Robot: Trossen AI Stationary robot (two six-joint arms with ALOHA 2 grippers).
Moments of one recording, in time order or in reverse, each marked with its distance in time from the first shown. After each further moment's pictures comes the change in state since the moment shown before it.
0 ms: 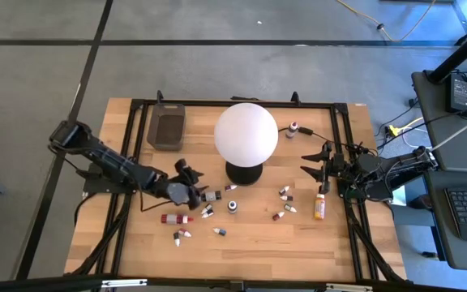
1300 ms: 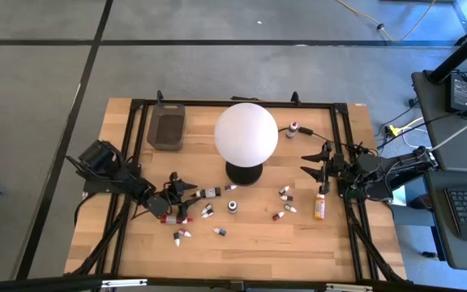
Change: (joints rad) left arm -0.205 0.446 -0.300 0.887 -0.190 -0.043; right arm 0.000 0.000 0.000 0.000 -0.001 0.023
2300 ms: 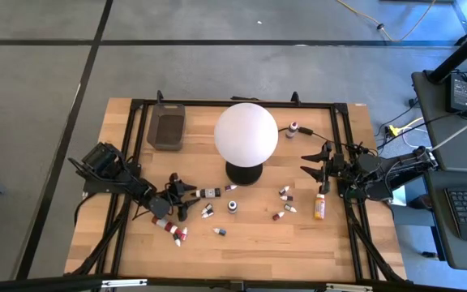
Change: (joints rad) left arm 0.000 0.029 0.002 -0.017 0.023 -0.020; right arm 0.000 0.000 0.000 0.000 0.002 -0.006
